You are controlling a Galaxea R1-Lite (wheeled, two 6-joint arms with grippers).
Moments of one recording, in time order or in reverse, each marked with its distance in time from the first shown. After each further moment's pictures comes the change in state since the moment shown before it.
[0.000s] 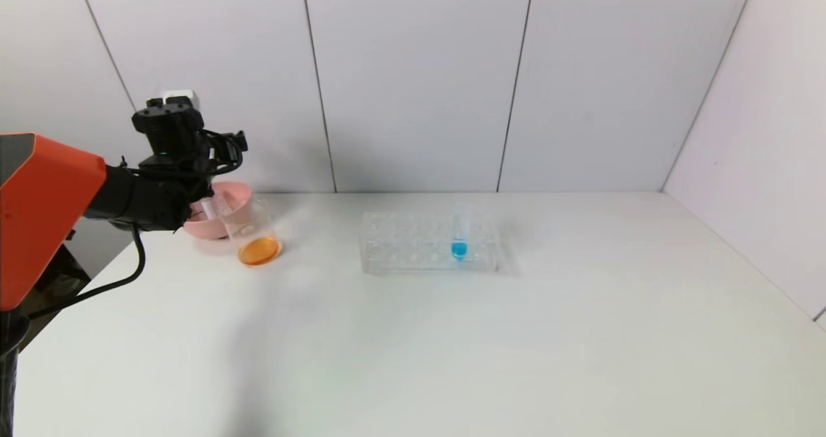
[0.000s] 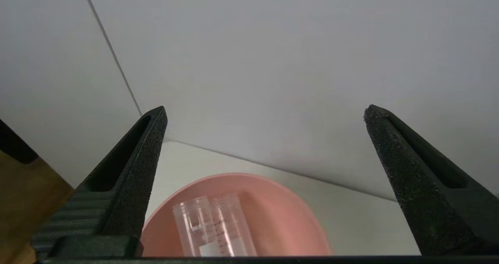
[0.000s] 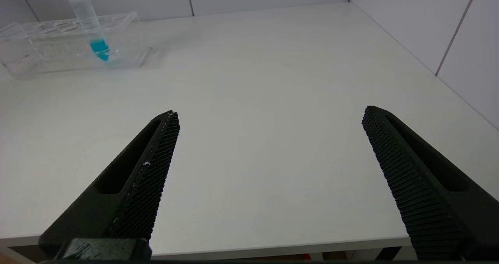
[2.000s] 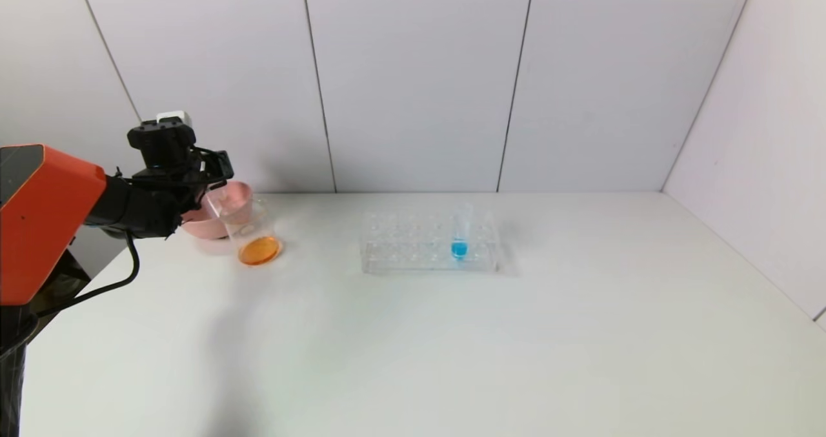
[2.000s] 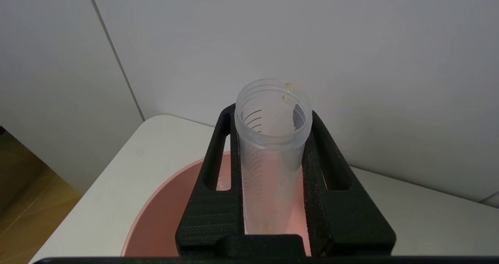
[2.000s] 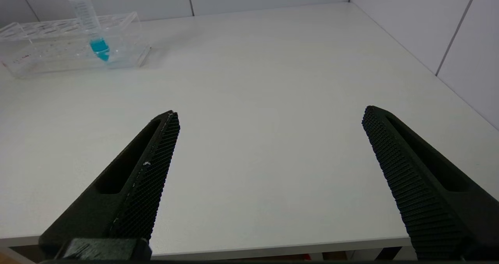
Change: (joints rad) left arm 0.068 0.063 -0.023 0.066 -0.100 -0.076; right arm 0.000 0.000 0.000 0.000 0.000 0.000
